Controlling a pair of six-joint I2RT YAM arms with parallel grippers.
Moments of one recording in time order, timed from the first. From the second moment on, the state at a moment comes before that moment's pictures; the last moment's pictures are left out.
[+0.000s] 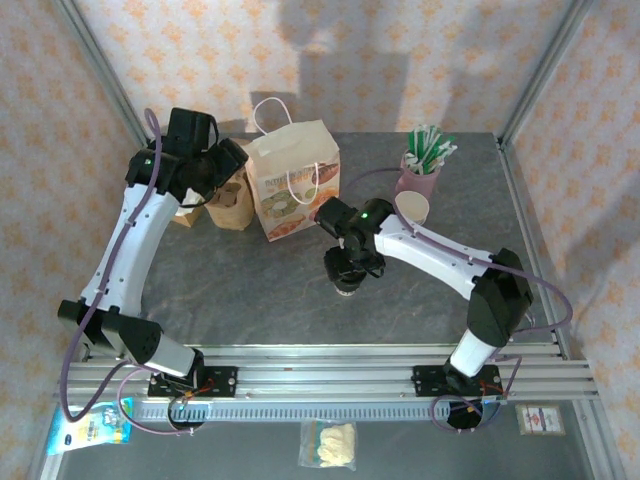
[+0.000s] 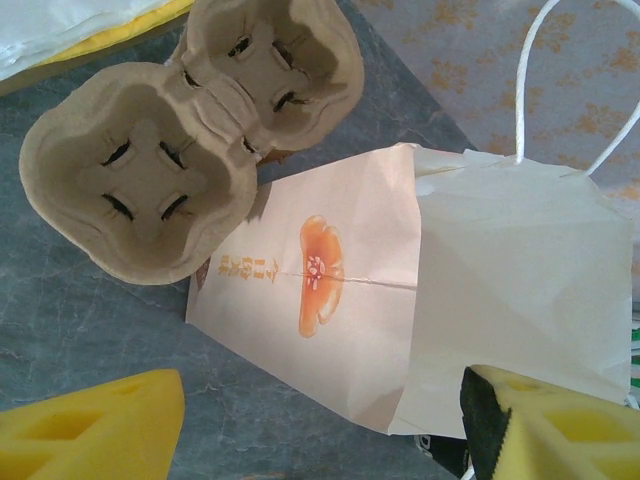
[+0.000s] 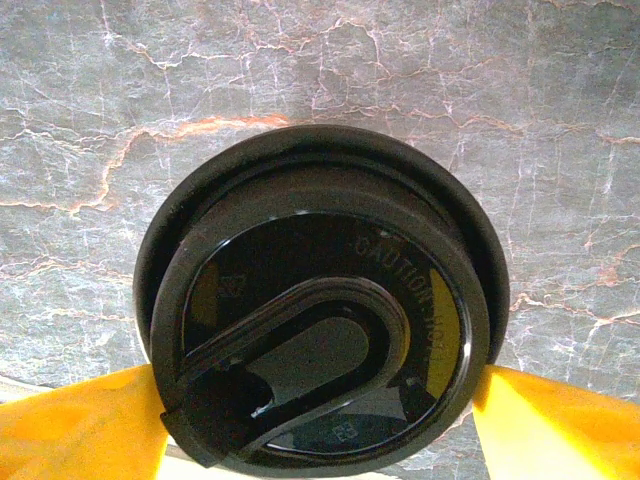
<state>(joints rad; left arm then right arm) -0.17 1.47 1.72 -1.08 0.00 -0.96 0.84 1.67 1.43 -1.18 0.06 0.53</state>
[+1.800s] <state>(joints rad) -0.15 1.44 1.71 -1.04 0.05 -0.92 0.50 1.40 1.30 -1.26 0.13 0.55</state>
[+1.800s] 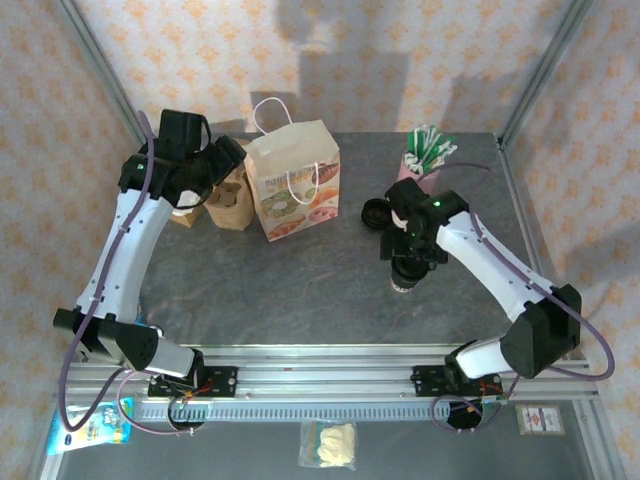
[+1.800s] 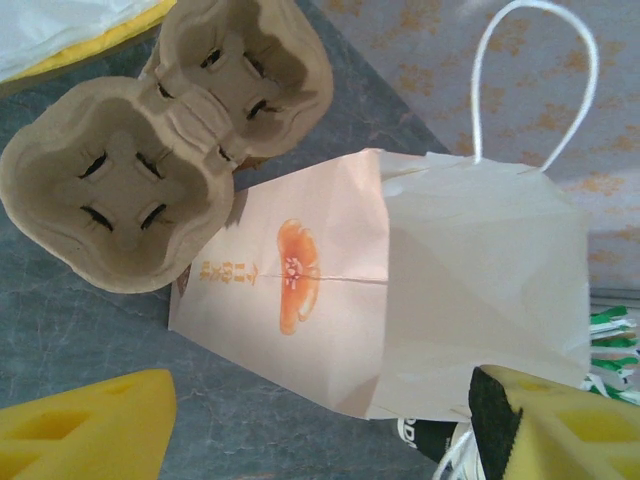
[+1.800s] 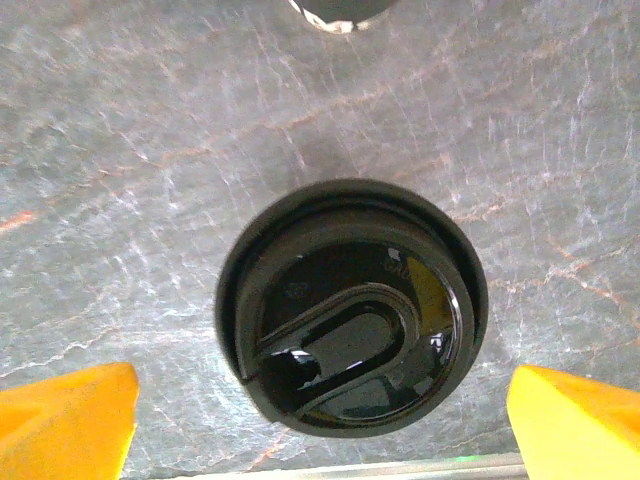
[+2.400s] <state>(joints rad) -0.29 1.70 2.03 -1.33 -0.08 -0.84 0.50 1.27 1.62 -1.11 -0.02 0.48</state>
